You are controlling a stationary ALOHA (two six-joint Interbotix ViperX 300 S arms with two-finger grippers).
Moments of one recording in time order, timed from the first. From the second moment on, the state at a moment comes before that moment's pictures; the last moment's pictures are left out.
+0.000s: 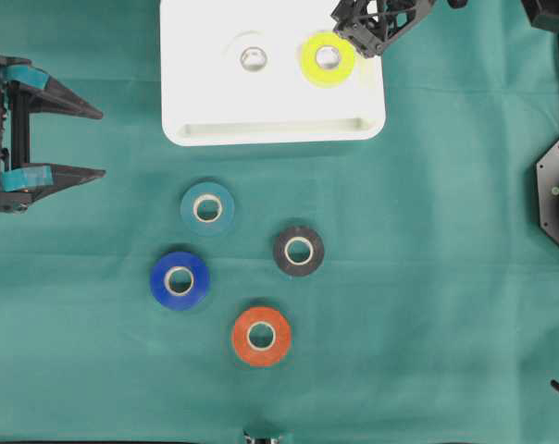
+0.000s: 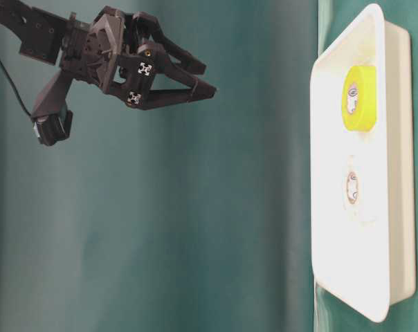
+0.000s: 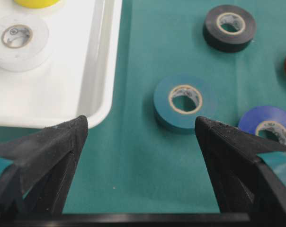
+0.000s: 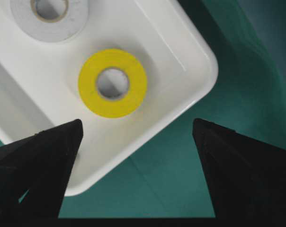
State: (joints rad) left arm 0.09 -0.80 1.17 -0.01 0.10 -0.03; right arm -0.36 -0.10 0.23 -0.24 1.02 0.47
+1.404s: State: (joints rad) left arm 0.12 -0.80 1.17 -0.01 0.12 -0.03; right arm 0.03 -0.29 0.45 -0.28 0.75 0.48
